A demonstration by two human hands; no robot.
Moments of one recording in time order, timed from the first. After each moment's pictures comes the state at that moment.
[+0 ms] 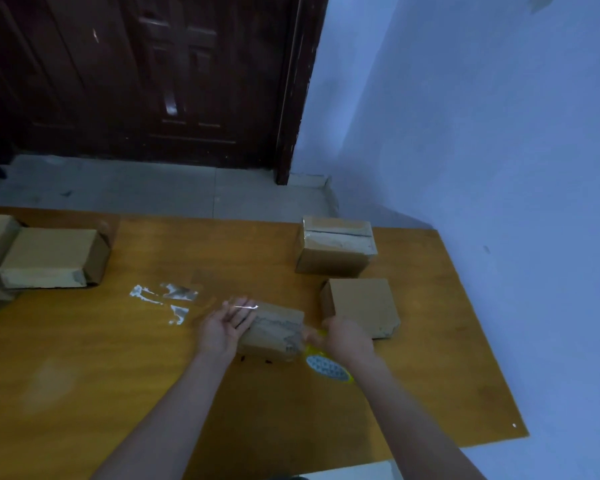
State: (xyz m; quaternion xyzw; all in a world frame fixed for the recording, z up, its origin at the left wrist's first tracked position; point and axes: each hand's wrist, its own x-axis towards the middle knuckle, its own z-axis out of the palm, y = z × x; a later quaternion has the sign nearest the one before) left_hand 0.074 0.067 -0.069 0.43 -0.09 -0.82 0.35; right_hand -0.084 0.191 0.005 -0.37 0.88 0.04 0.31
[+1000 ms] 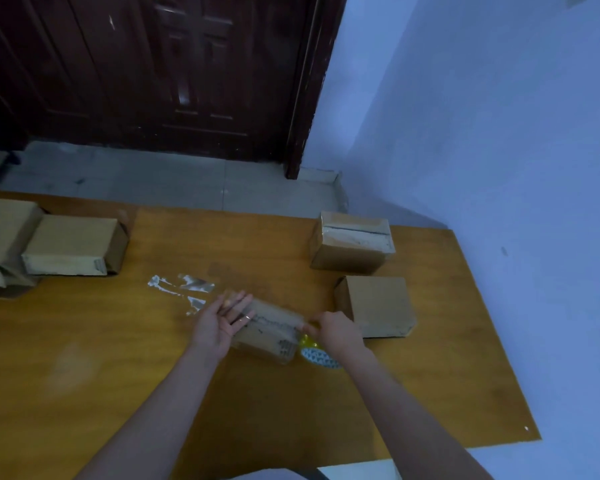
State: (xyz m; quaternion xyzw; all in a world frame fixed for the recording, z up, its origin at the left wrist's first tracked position) left_hand 0.110 0.045 -0.069 0.46 -0.09 -0.83 0.32; right_hand -0.060 0.163 -0.017 -0.43 0.85 0.03 0.32
